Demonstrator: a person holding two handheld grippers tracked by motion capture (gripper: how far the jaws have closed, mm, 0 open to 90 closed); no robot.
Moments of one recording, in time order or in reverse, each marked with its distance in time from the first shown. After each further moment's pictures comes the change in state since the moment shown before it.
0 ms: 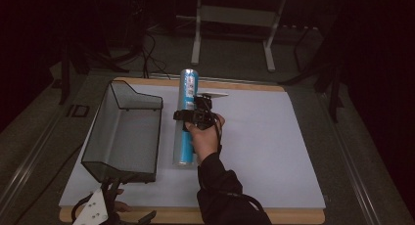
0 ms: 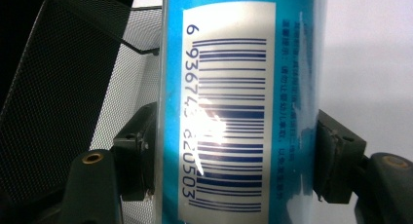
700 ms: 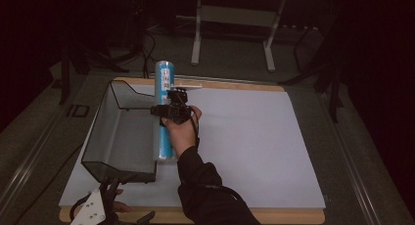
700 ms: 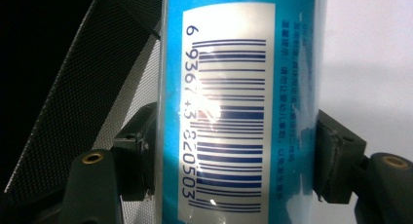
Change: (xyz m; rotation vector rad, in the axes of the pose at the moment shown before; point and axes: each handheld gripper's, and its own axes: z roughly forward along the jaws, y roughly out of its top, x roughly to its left) left arm 0.001 0.001 -0.002 -0.015 -0.009 -0.015; right arm 0.058 0.004 0.031 -0.016 0.037 -0.106
